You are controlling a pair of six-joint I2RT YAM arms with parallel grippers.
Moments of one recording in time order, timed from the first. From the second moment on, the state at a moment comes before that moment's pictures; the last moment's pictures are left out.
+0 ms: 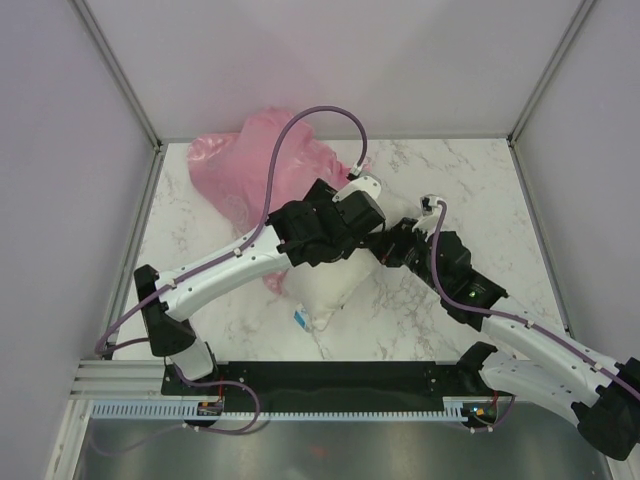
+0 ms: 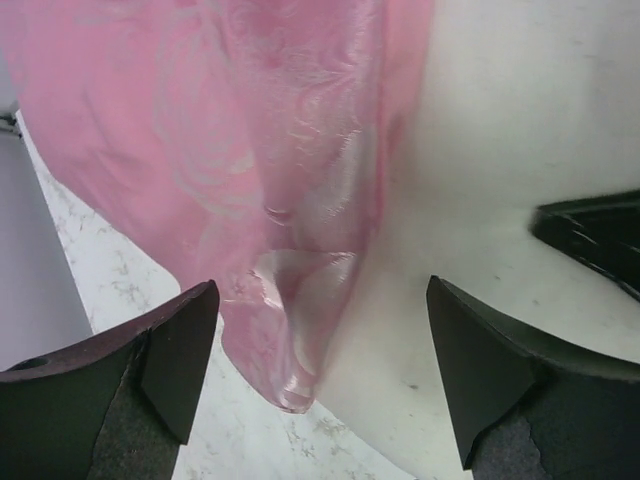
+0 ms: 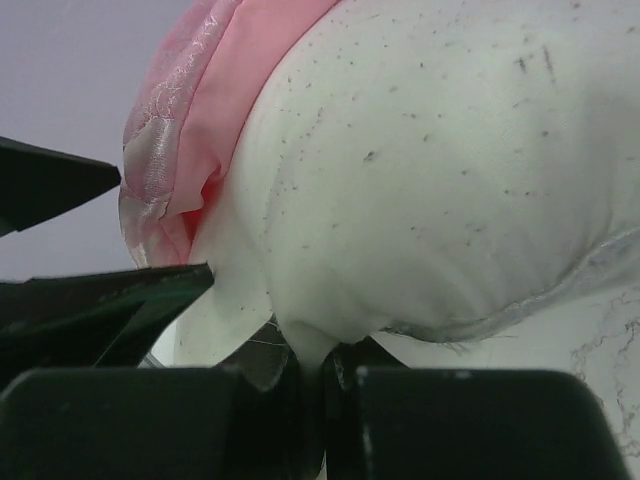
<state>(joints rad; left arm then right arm) -1.14 1.66 1.82 -1.11 -0.73 -0.26 0.72 0.89 0.63 0.09 0.10 0.79</state>
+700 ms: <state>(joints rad) -0.96 1.67 1.70 -1.11 -0.77 -0.27 0.72 0.89 0.60 0.12 0.07 0.79</state>
